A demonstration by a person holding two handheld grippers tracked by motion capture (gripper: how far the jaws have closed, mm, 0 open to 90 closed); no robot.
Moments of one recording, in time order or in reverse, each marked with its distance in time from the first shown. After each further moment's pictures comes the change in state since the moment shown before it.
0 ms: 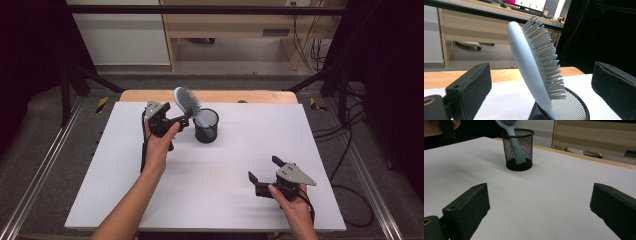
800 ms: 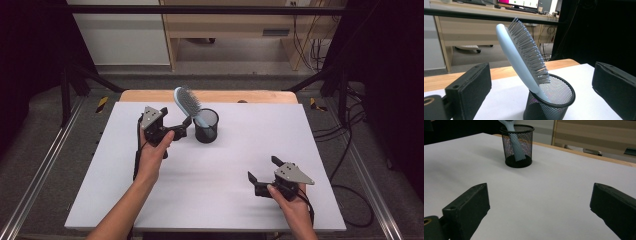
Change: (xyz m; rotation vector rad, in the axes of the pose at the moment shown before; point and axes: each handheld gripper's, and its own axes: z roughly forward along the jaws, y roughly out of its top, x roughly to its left) left arm -0.013 0.003 -0.033 0.020 -0.027 0.099; right arm 0.000 -0.002 0.003 0.022 -0.005 -0.011
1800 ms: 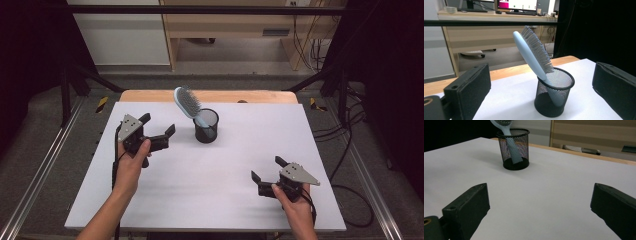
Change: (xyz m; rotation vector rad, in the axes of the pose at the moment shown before) left arm 0.014 0.006 -0.057 -0.008 -0.007 0.073; right arm -0.005 0.002 -0.008 -0.013 -0.009 0.047
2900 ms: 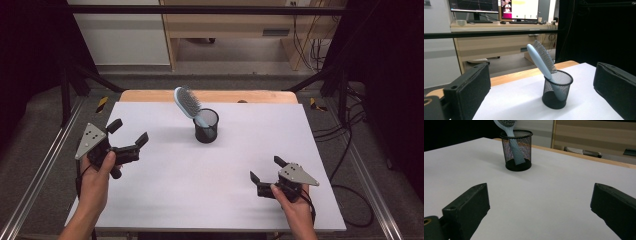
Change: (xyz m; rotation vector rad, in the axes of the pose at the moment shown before) left arm 0.022 0.017 -0.078 -0.058 0.024 0.038; right arm 0.003 0.002 0.000 -0.006 0.012 -0.023
